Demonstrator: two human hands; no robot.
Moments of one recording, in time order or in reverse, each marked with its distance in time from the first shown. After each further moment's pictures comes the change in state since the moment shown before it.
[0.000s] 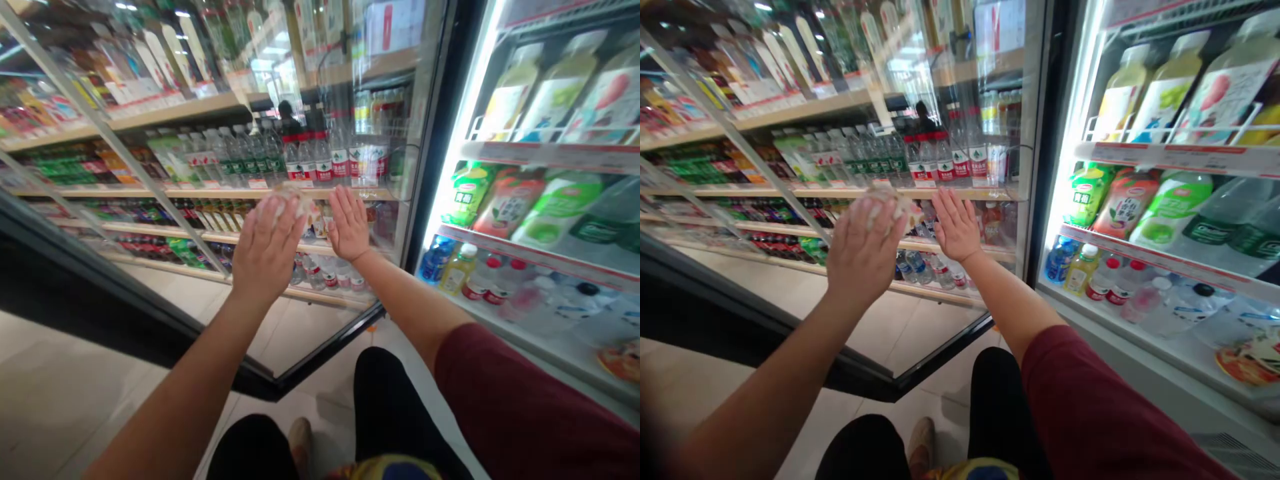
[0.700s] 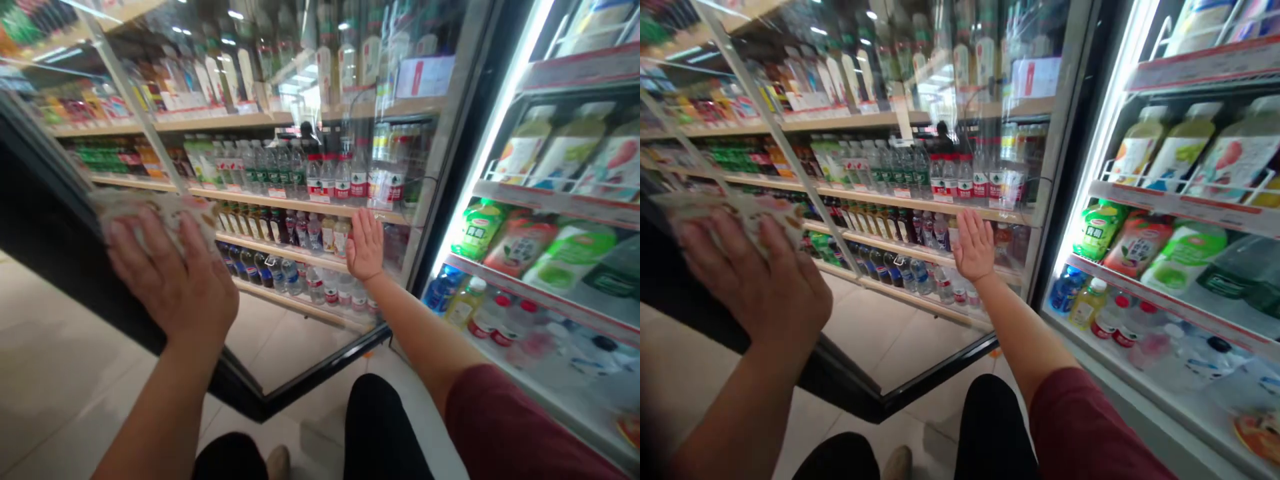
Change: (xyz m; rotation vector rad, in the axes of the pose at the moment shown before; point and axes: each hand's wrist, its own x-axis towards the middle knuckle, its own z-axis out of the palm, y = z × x) left_hand -0.066 -0.030 -0.043 0.398 0.374 -0.354; right_hand -0.006 0.005 0.000 0.037 0.078 -0.024
